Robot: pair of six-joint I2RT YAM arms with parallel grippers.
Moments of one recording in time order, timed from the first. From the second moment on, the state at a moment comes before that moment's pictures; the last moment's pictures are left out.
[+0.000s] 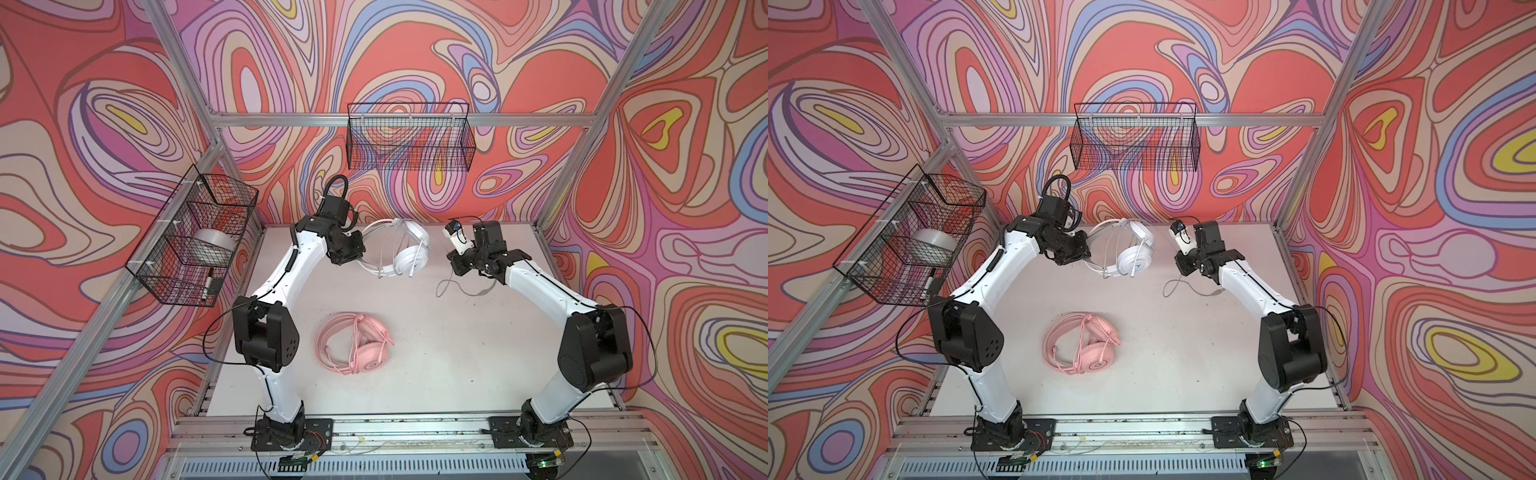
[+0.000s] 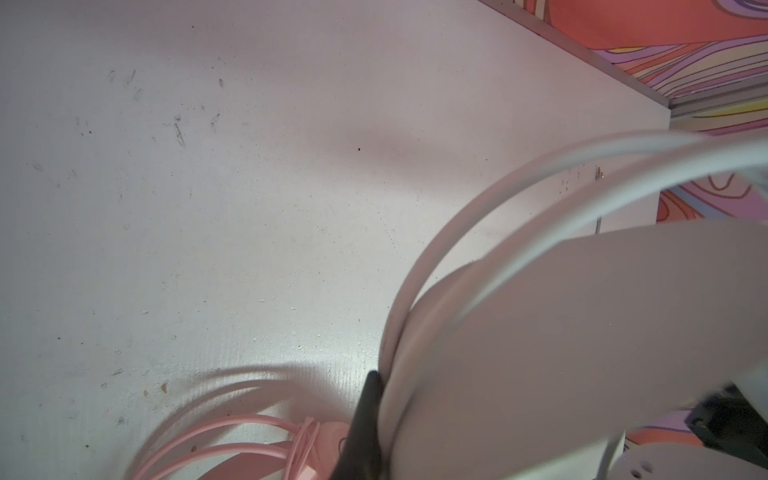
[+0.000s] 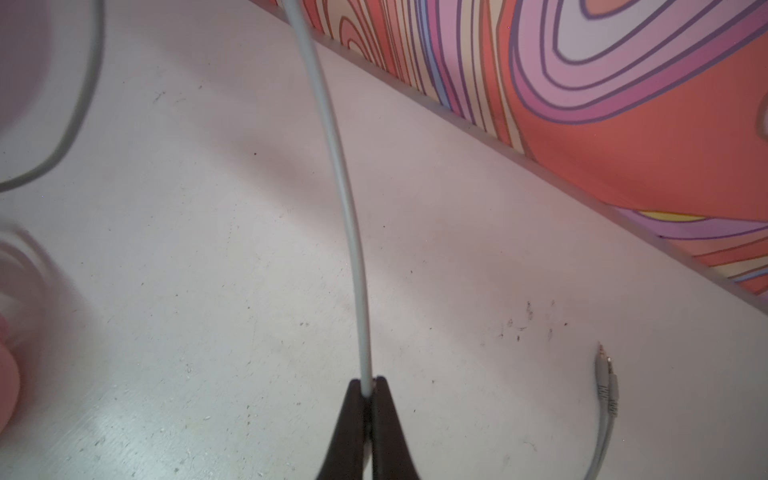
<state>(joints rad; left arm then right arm) -0.27 1.85 1.82 -0.99 0.25 -0.55 0.27 1.71 1.33 -0.38 -0.20 -0.27</state>
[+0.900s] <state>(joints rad) -0.21 1.81 1.72 -0.93 0.32 -0.66 0.33 1.72 1.15 -0.37 -0.17 -0.21</state>
